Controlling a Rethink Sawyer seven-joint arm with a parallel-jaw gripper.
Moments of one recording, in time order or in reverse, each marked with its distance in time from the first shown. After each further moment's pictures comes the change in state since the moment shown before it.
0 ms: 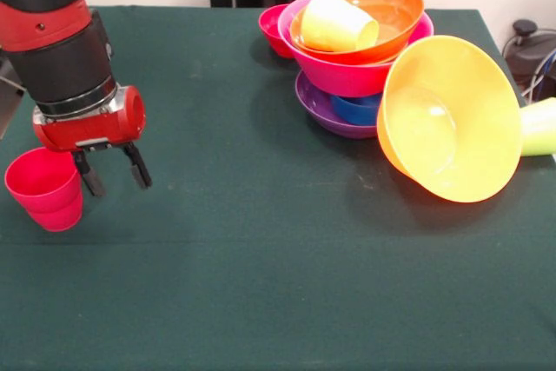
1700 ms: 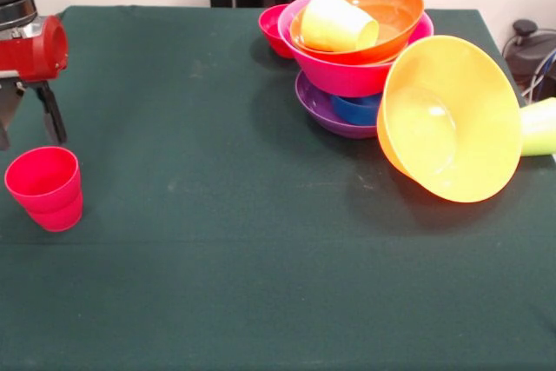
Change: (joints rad) arm -0.023 -0.190 0.000 0.033 -0.007 0.000 0.000
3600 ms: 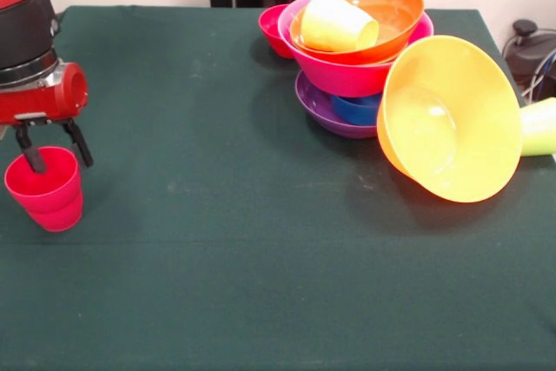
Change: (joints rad) arm -0.066 0.146 0.000 0.007 -0.016 -0.027 0.000
